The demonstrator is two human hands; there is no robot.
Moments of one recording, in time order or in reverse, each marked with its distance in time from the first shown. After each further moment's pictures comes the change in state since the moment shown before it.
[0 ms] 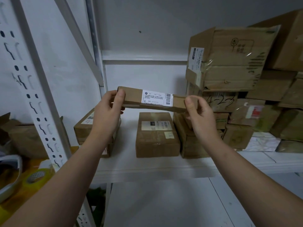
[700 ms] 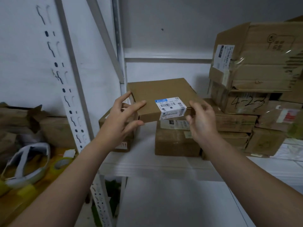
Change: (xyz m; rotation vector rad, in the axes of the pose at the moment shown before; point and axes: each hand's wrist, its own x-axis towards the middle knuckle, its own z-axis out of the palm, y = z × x) left_hand -0.014 -0.034 -0.061 0.474 -0.341 0.421; right_hand 0.011 0.000 0.067 0.769 0.155 0.486
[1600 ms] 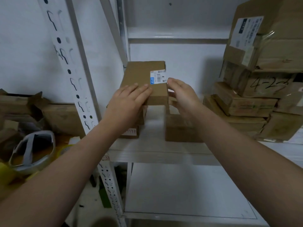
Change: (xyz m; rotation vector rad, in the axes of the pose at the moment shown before) left_hand 0.004 -0.018 -0.002 0.633 -0.064 0.199; right_hand 0.012 0.048 0.056 -0.557 -0.320 0.074
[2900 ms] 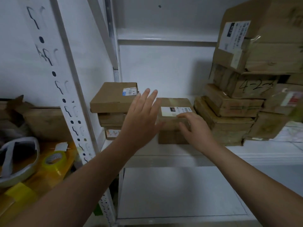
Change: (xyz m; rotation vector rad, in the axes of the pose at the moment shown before) left_hand 0.006 0.054 0.039 -0.056 0.102 -0.028; right_hand -0.048 0.066 -0.071 -1.088 0.091 -0.350
